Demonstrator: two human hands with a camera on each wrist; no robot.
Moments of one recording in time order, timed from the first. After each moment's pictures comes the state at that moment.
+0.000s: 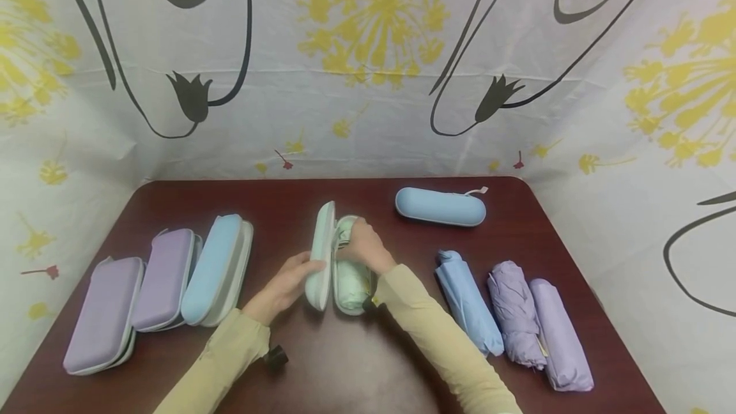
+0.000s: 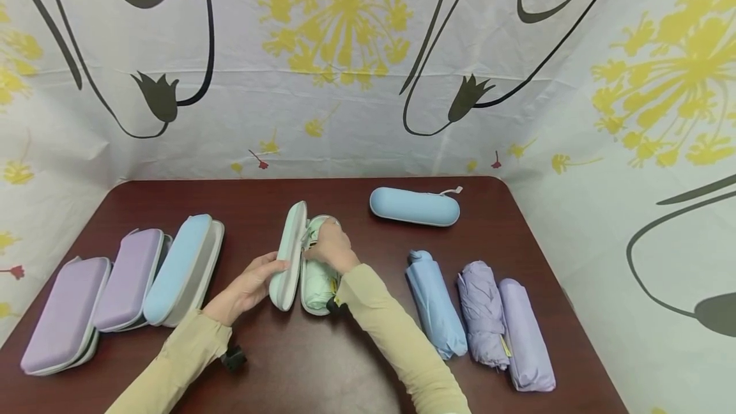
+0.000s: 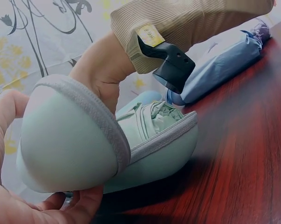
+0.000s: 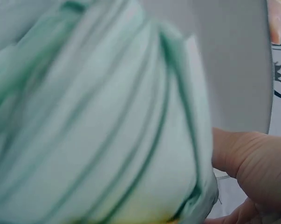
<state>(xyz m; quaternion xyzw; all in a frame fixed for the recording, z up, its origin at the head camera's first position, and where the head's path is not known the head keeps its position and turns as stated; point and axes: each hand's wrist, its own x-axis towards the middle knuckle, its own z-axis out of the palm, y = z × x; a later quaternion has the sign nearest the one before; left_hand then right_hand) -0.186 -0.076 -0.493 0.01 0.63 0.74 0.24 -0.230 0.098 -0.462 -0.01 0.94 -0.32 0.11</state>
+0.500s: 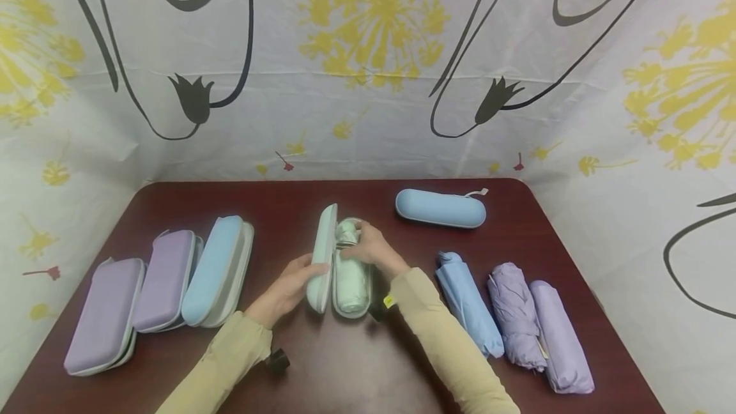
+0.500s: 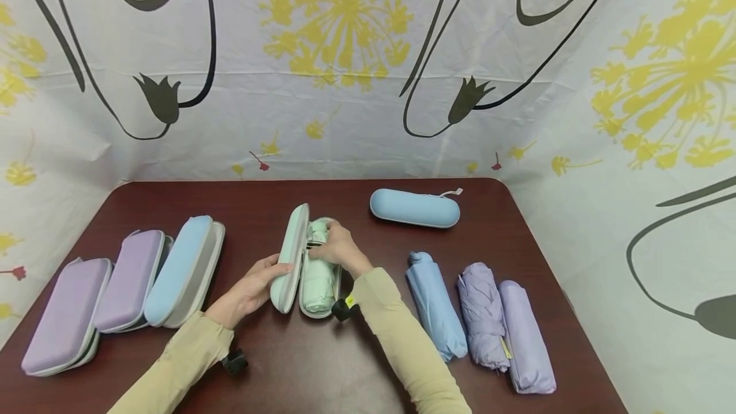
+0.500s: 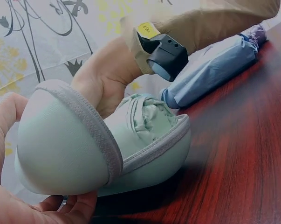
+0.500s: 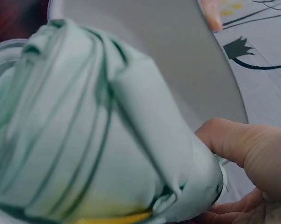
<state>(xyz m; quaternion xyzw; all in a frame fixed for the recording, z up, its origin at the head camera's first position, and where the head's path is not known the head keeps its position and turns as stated) -0.182 -0.072 -0.494 0.01 0.63 0.74 0.24 -0.234 0.116 -0.470 0.00 0.88 -0.45 0.15</state>
